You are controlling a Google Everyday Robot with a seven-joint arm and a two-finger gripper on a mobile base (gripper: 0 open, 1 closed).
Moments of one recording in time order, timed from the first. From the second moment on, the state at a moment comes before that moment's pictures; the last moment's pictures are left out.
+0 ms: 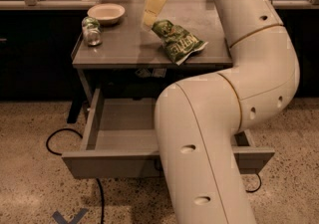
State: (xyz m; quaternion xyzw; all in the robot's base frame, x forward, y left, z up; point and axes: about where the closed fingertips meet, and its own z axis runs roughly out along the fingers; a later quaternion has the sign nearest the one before) arm 0.741 0.027 0.970 -0.69 0.67 0.07 0.27
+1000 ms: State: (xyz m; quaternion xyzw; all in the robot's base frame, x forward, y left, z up) arm 0.668 -0.098 1.016 -0.70 0.61 0.14 0.35
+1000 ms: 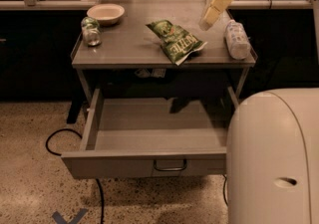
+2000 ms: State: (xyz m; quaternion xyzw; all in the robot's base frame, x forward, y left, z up) arm 0.651 -0.061 1.018 -0.78 0.56 0.04 0.26
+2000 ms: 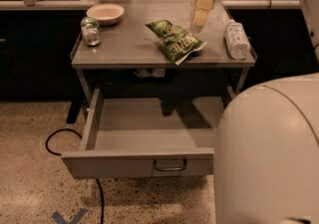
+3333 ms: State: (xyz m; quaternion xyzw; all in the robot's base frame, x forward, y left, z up) arm 0.637 -0.011 0.999 -0.83 0.53 -0.02 0.18
